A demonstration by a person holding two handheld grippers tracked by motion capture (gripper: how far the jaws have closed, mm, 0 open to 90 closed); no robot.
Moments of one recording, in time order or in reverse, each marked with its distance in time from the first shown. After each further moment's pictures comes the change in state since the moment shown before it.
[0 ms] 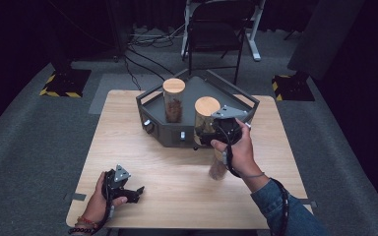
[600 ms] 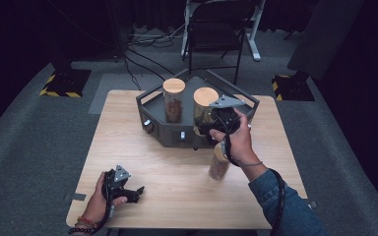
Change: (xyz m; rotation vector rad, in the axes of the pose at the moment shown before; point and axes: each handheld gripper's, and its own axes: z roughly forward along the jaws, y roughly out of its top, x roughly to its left) left arm 0.000 0.000 0.000 0.000 0.000 0.000; right arm -0.012 0.020 0.015 -0.012 -0.005 -0.019
